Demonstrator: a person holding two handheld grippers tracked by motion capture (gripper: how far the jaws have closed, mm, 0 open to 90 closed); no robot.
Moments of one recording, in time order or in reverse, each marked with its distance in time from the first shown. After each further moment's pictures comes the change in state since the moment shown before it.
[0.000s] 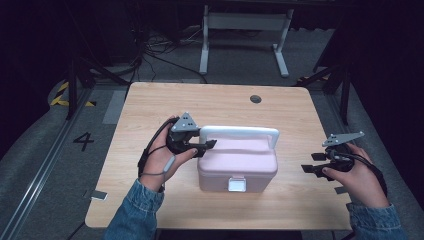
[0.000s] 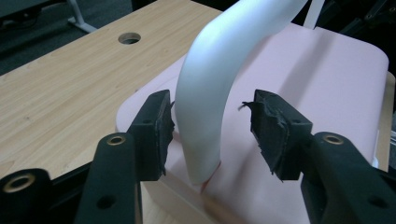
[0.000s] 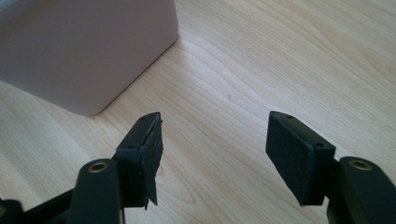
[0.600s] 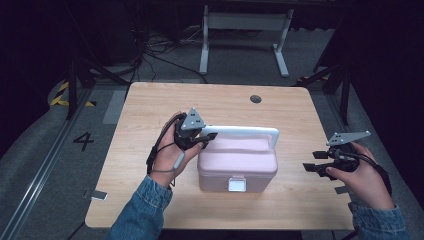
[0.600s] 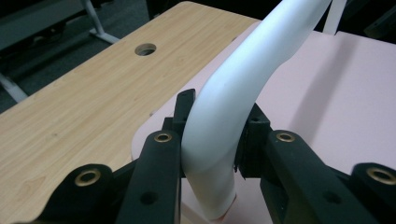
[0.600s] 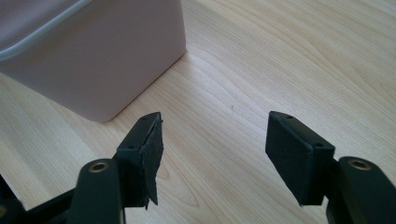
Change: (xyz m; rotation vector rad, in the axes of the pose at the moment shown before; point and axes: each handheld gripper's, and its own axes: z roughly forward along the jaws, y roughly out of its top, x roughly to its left) left arm -0.002 0.017 0.004 0.013 0.048 0.055; right arm 0.002 0.002 -0.014 -0.051 0.012 -0.023
